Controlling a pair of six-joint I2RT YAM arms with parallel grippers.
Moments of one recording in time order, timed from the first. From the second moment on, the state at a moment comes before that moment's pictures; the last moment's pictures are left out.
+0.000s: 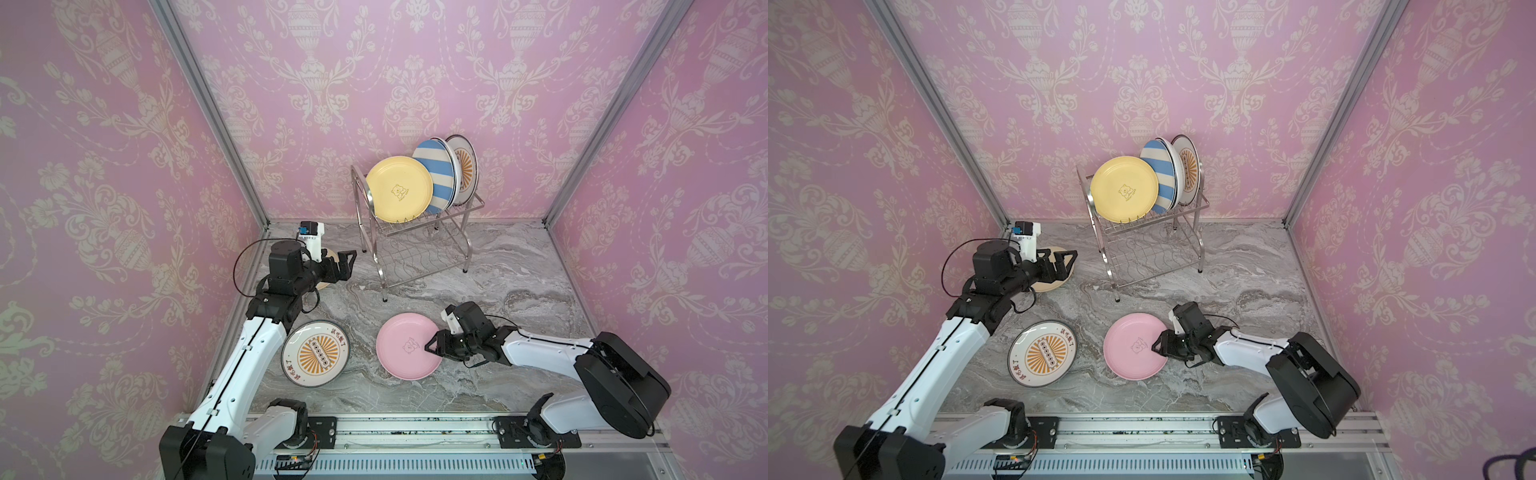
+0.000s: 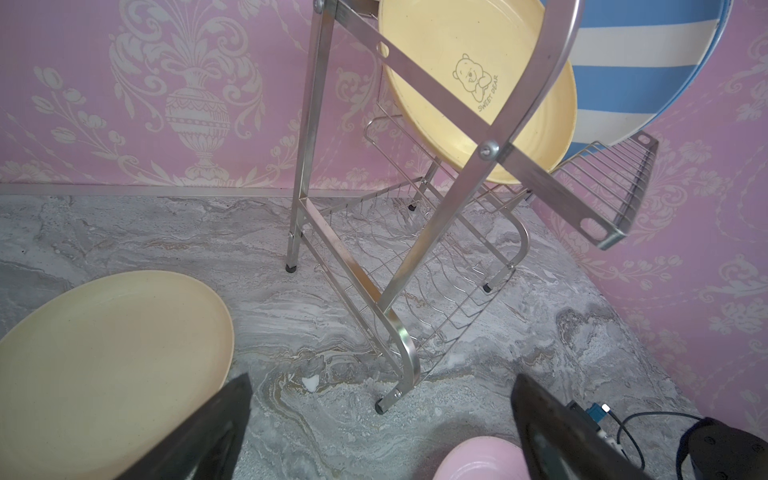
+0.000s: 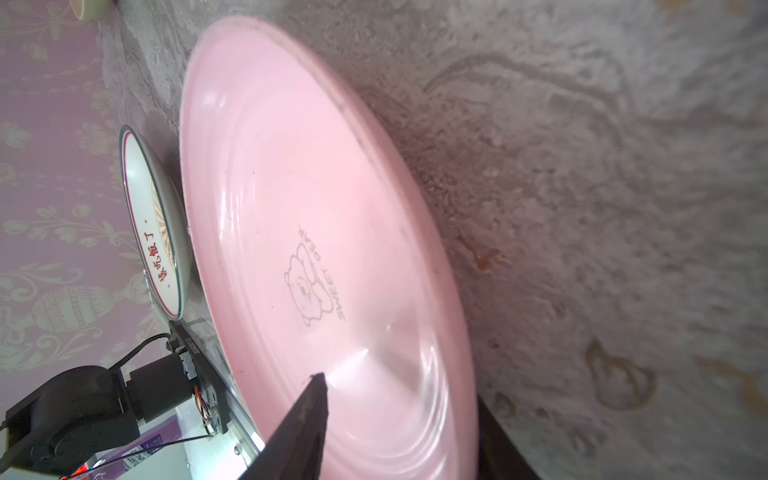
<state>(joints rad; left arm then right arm) -0.13 1.09 0.97 -0.24 0.33 -0.25 0.64 1.43 0.54 -0.07 -0.39 0.83</state>
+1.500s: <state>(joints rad) -0.13 1.36 1.18 0.09 0.42 -0.28 0.50 2.07 2.44 -0.89 0.08 0.43</state>
